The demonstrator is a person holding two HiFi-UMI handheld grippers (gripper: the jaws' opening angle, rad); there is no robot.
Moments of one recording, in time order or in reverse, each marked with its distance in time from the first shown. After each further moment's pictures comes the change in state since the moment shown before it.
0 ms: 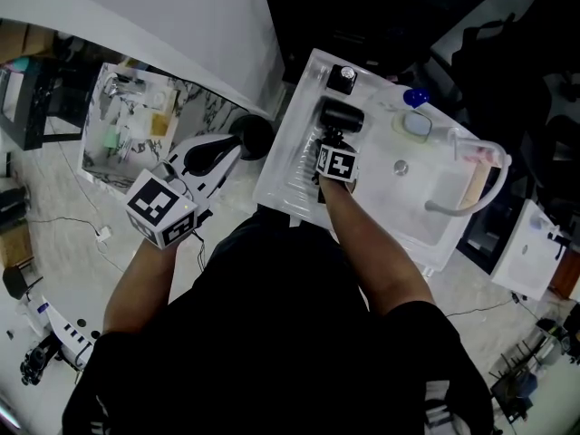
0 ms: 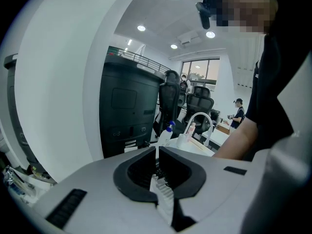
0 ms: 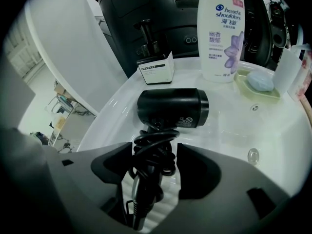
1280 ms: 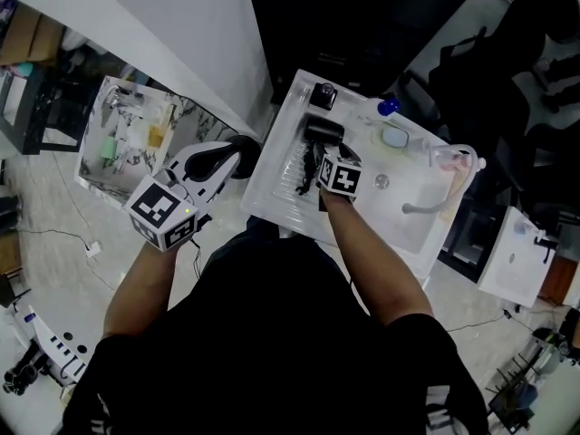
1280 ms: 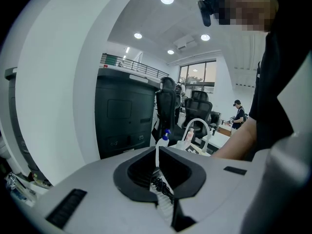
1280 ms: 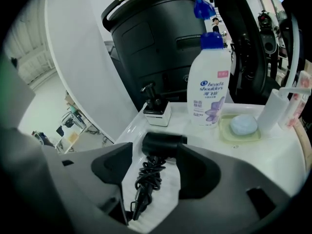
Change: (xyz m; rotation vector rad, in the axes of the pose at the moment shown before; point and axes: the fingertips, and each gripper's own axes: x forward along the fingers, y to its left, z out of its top) left arm -0.010 -0.039 0.026 0.045 -0.078 0.012; right arm -0.086 -0.011 0.068 -0.056 -0.227 0.063
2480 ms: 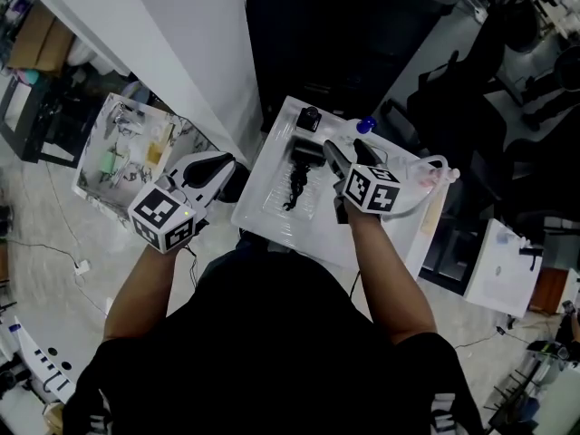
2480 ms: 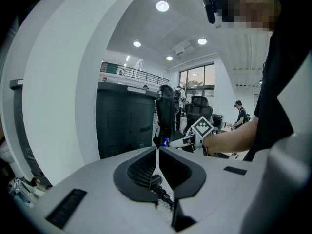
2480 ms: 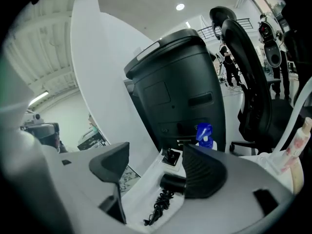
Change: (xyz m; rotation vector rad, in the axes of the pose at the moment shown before) left arm -0.025 -0.024 0.029 0.031 -0.080 0.035; right arm -0.154 0.024 0.136 -0.047 -0.267 0.224
